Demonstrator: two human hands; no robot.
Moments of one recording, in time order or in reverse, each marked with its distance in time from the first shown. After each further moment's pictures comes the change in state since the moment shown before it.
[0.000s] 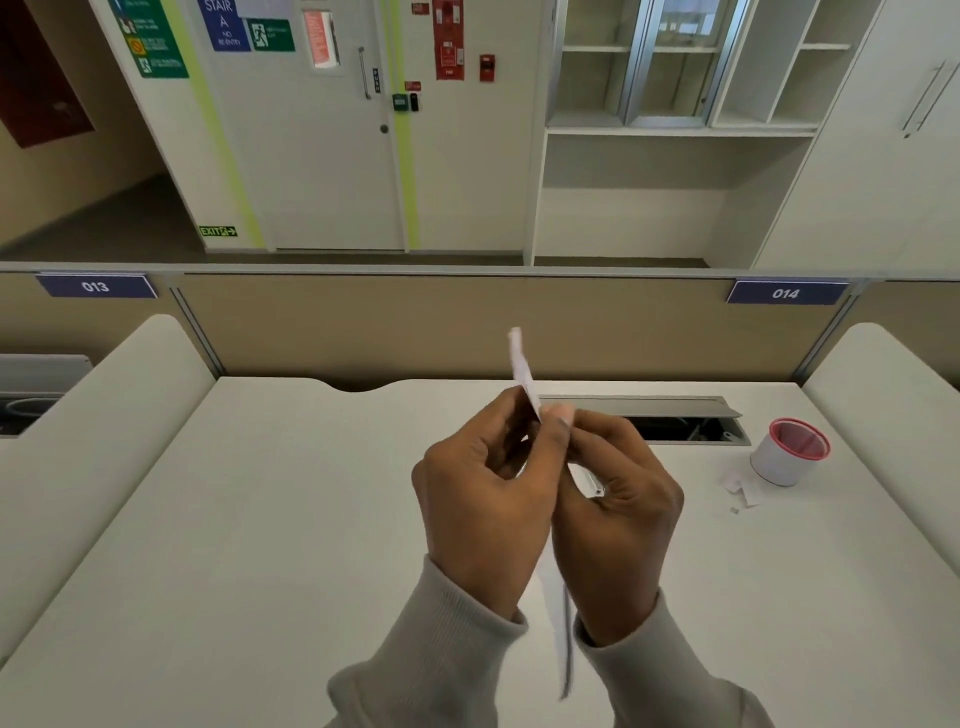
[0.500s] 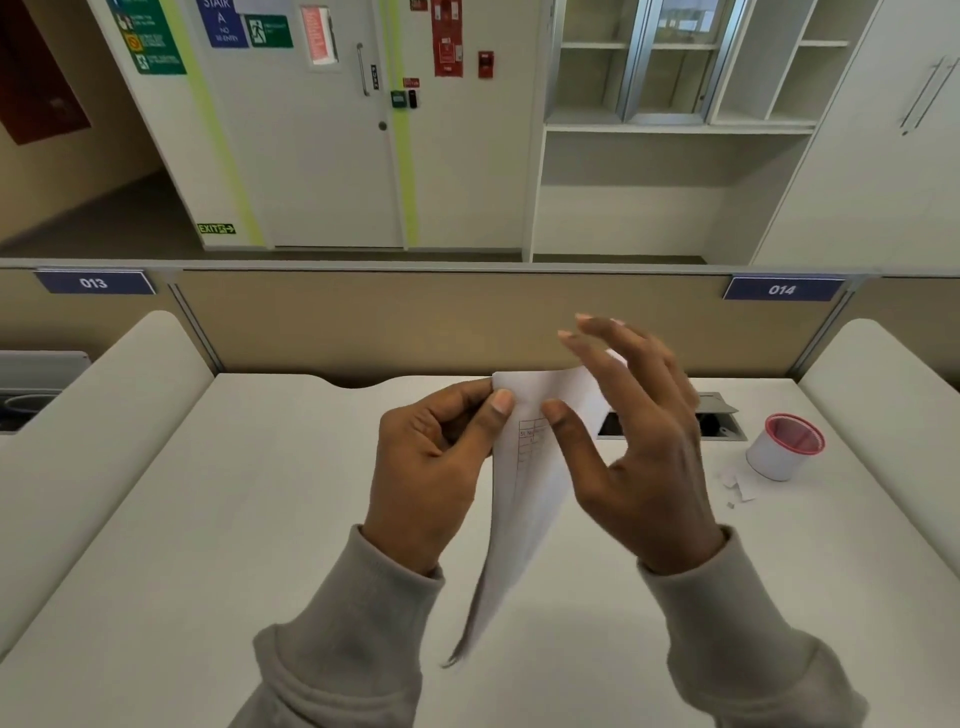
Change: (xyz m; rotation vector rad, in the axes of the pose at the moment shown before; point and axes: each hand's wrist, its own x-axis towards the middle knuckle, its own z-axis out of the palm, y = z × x) left_hand 0.025 -0.017 -0.032 -0.328 -0.215 -0.184; right_hand 0.047 0.003 -0.027 -0.303 -0.274 -0.281
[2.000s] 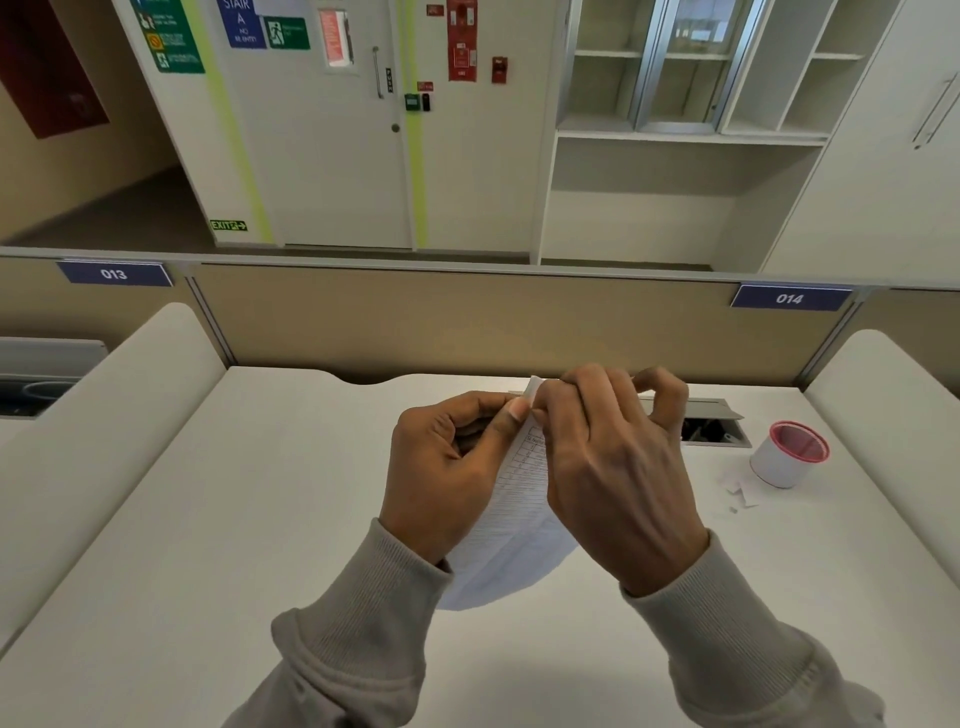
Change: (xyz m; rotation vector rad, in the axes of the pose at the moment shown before) left_hand -0.004 -0.017 -0.010 0.258 -0.013 0.144; right_hand -0.007 -0.029 0.004 -0.637 -0.070 -0.258
